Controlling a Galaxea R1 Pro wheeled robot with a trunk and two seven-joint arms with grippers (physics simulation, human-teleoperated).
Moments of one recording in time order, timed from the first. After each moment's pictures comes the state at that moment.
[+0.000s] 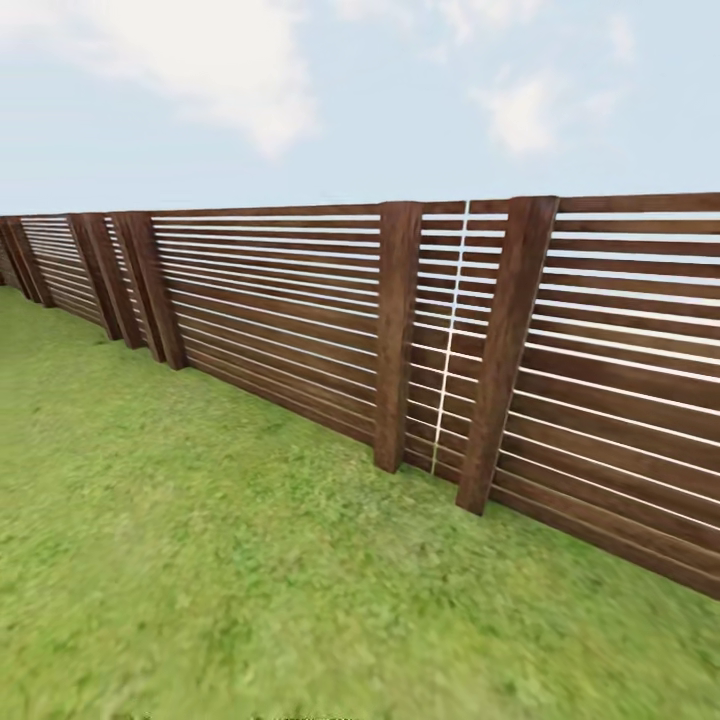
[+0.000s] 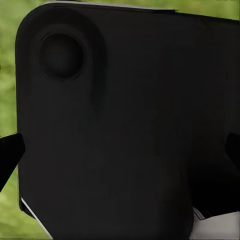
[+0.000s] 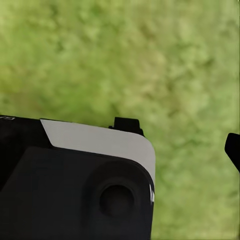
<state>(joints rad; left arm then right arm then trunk) 0.04 -0.05 0.10 -0.08 0.01 -0.07 -0.04 -0.08 0.00 0.02 -0.13 0.09 -0.16 -0.01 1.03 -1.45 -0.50</state>
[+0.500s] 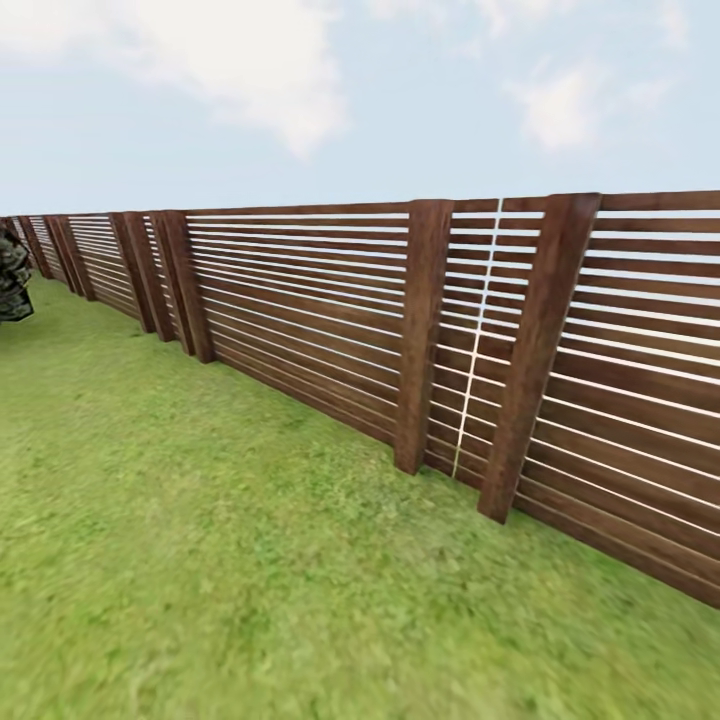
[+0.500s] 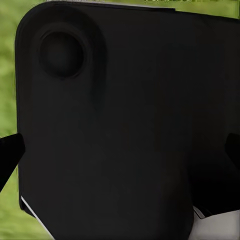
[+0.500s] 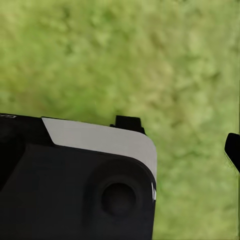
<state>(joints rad) 0.04 -0.05 0.10 -0.08 0.01 -0.07 -0.04 -0.08 0.00 0.02 -0.13 0.09 -0.16 -0.01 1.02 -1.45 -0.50</state>
